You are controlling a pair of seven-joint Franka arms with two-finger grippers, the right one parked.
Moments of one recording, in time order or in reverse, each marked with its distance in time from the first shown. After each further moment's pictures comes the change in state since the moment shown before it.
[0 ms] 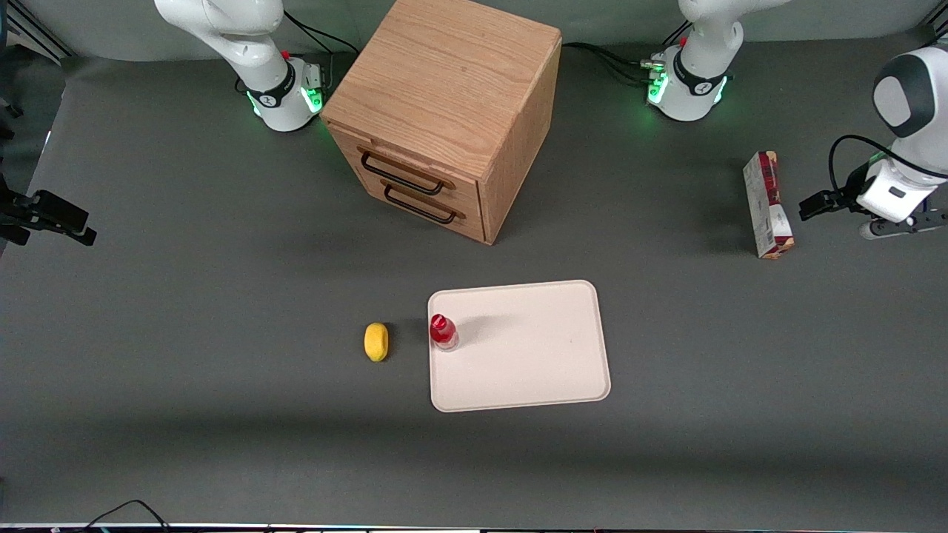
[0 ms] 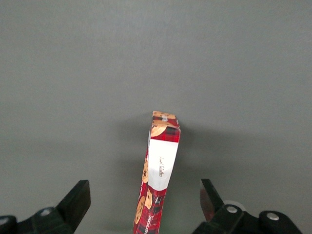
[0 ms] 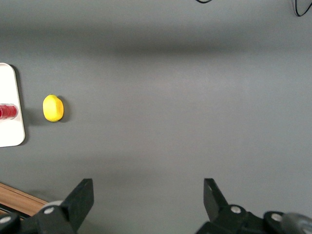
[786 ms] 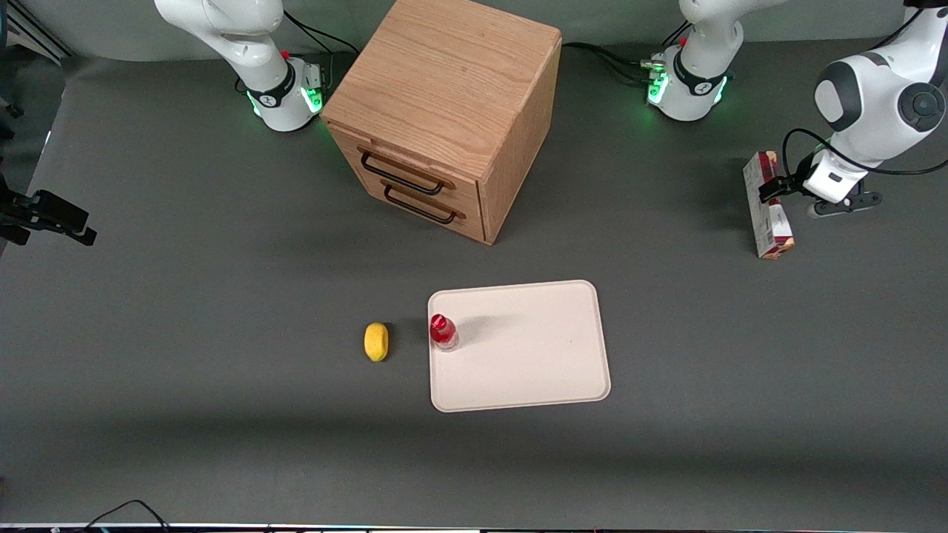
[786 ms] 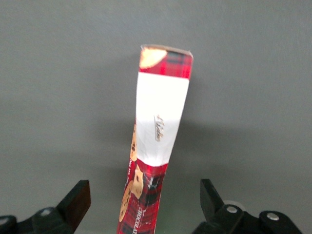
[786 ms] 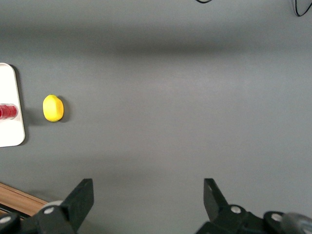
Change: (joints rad) arm 0.034 -0.010 0.010 -0.283 0.000 0.228 0.057
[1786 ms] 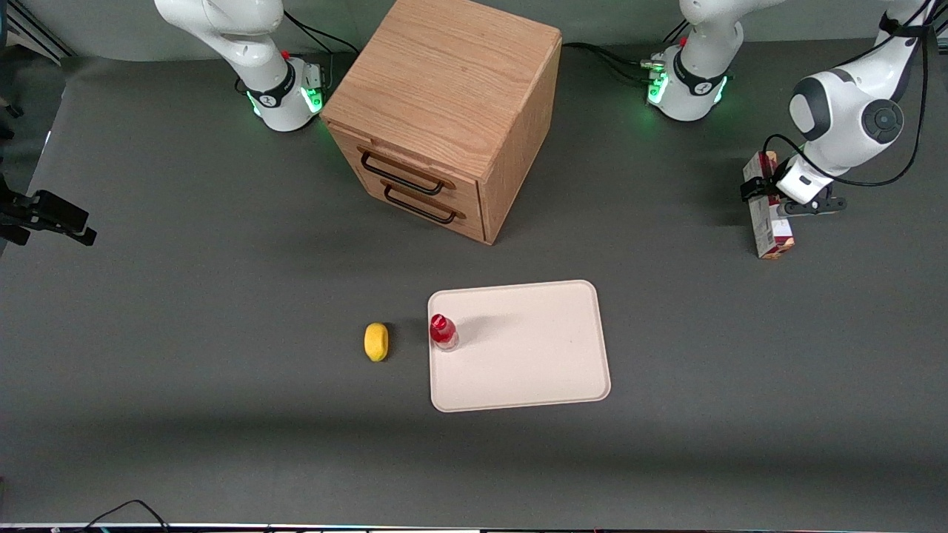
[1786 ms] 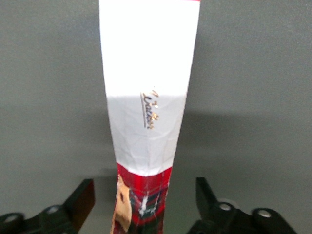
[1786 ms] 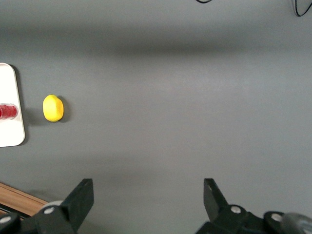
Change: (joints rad) arm 0.031 0.145 0.001 -0.070 0.000 0.196 0.083
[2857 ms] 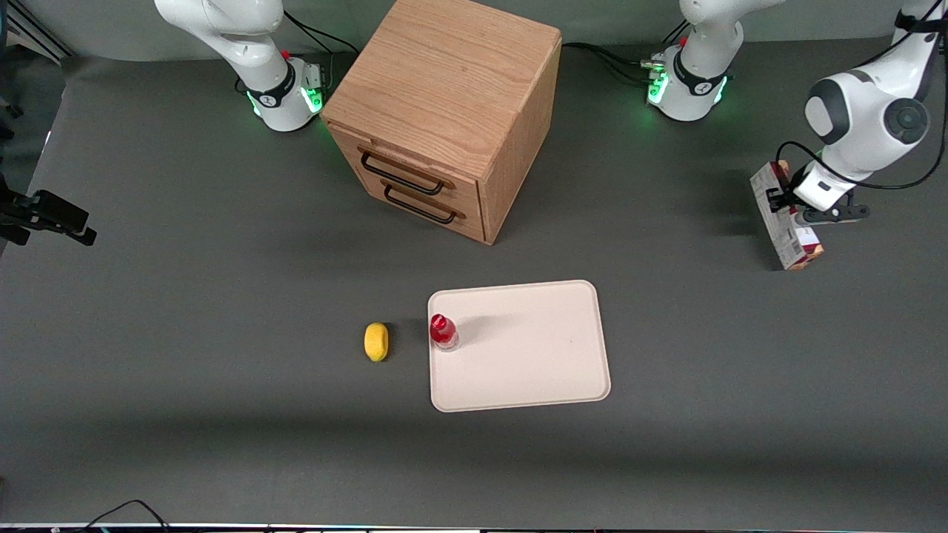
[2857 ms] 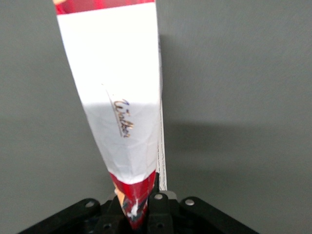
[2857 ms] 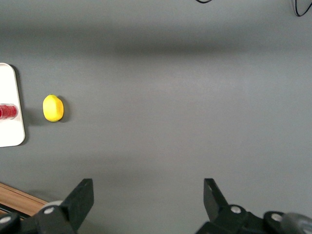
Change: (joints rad) arm 0.000 -0.055 -0.022 0.137 0.000 -0.143 0.009
